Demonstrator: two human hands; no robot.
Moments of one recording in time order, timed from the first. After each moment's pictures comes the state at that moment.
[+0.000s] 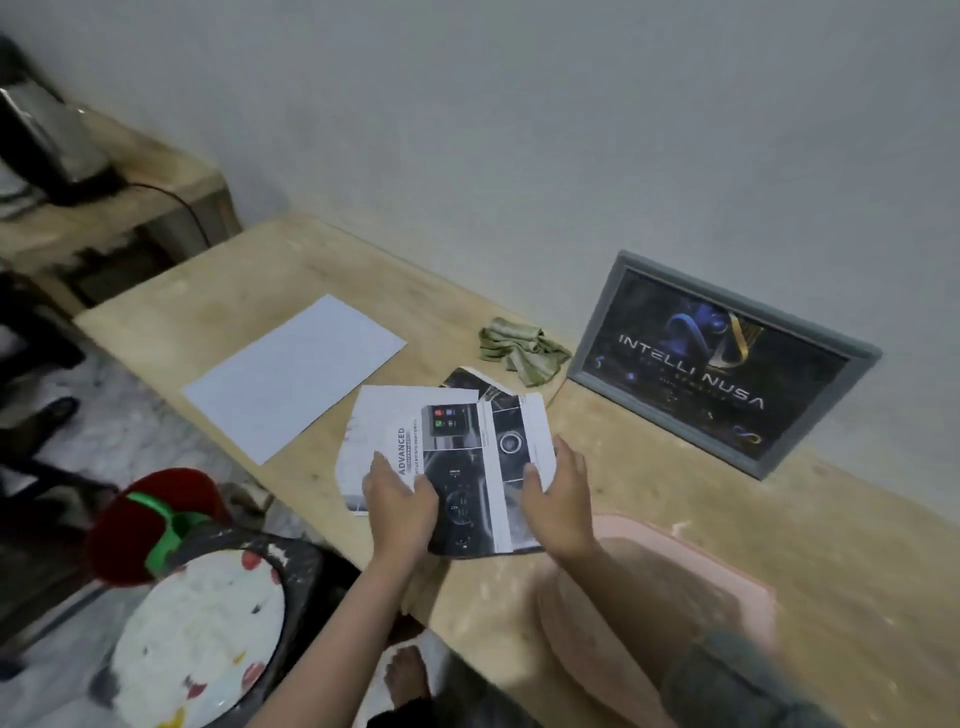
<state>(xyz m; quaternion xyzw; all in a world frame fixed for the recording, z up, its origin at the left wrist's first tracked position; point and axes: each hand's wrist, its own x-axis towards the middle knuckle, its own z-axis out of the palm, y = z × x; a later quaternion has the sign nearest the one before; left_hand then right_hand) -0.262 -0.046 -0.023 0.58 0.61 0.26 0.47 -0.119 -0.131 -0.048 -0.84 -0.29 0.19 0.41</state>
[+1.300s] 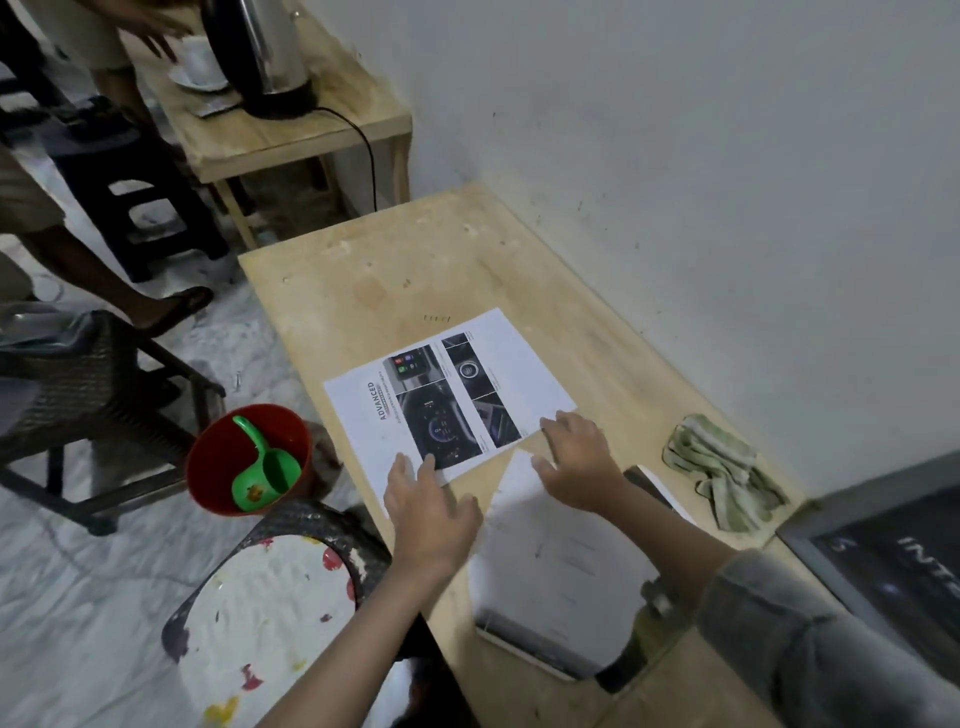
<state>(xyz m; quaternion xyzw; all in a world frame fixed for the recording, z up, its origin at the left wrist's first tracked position) -0.329 0.122 -0.059 0.61 0.66 0.19 0.39 -0.123 0.147 -0.070 -0.74 -0.64 0.22 0.00</state>
